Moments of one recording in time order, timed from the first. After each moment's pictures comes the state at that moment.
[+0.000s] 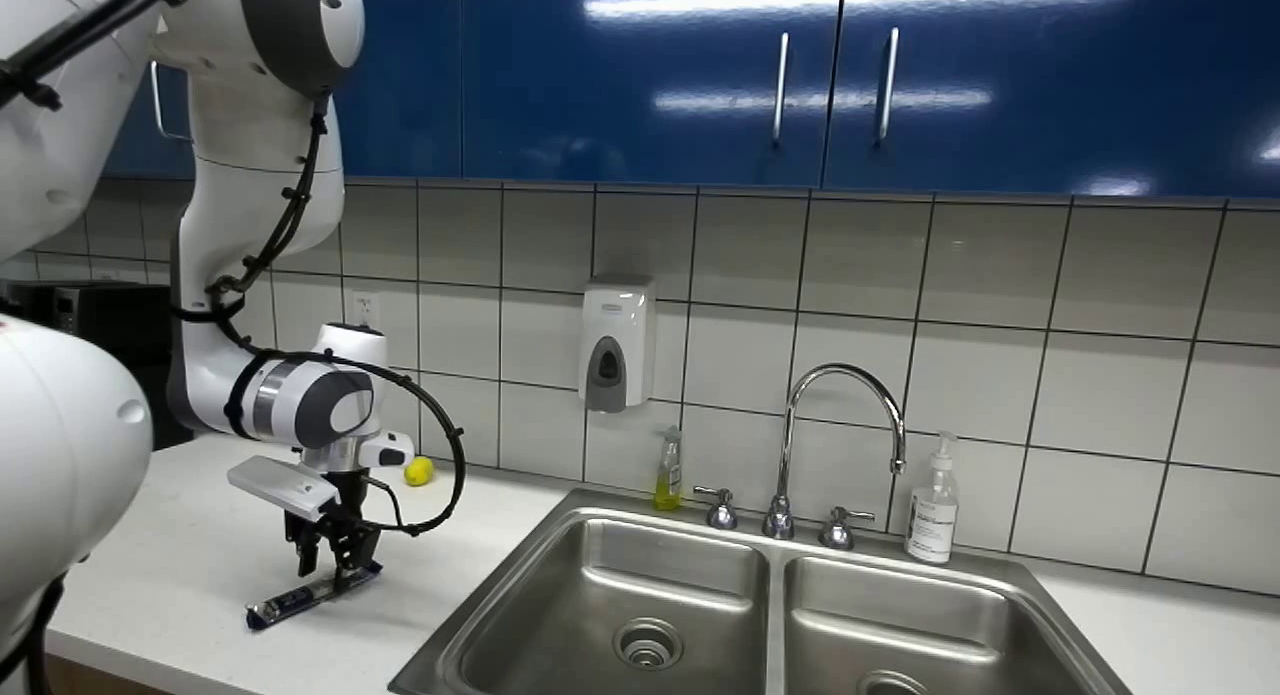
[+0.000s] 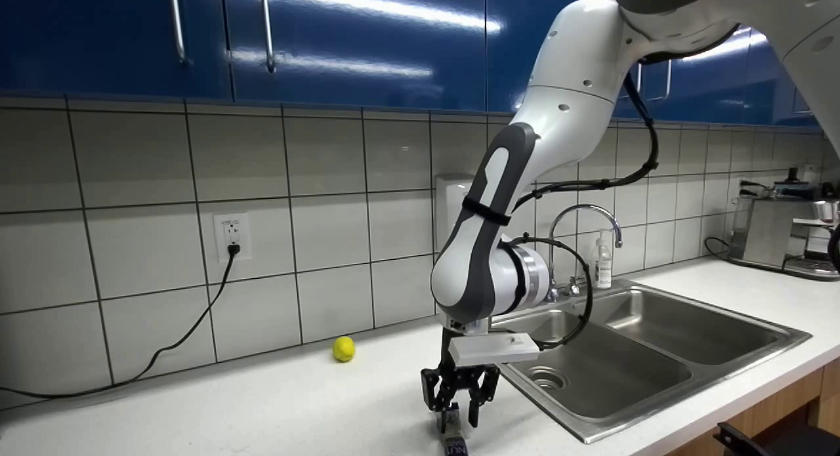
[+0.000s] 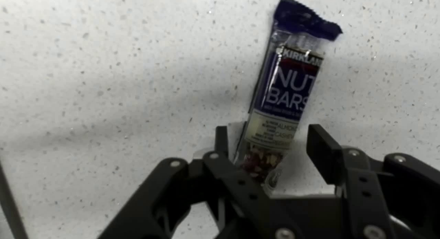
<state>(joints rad) 0.20 0.45 0.22 -2.42 0.18 2.87 0.20</state>
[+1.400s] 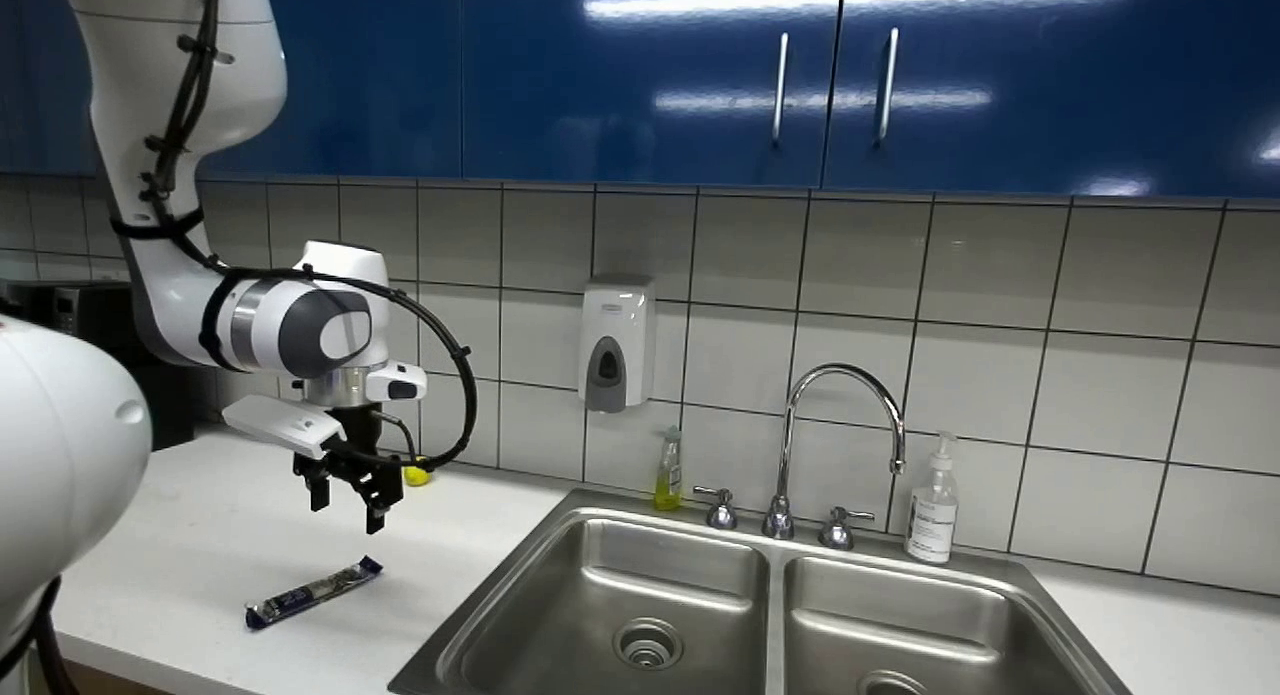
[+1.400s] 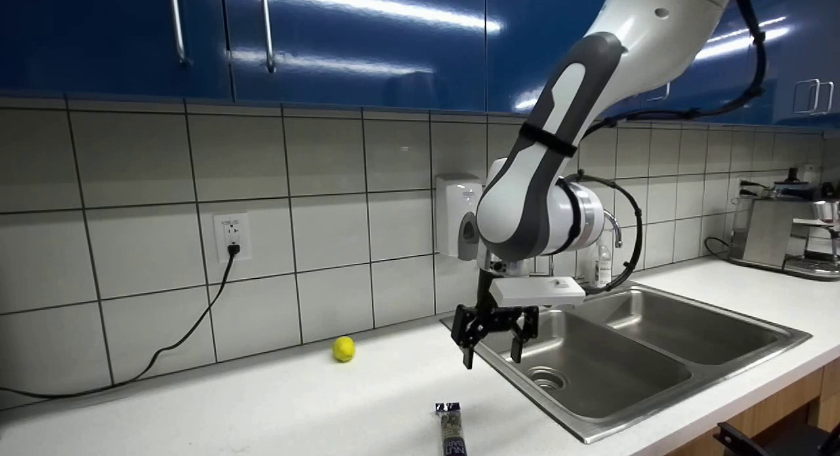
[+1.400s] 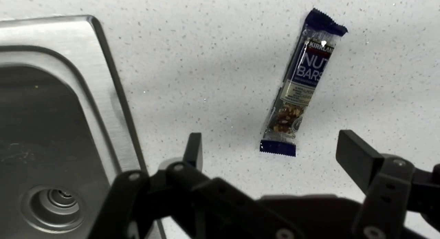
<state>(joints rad) 0.19 0.04 0.16 -2.66 0.18 2.81 0.20</state>
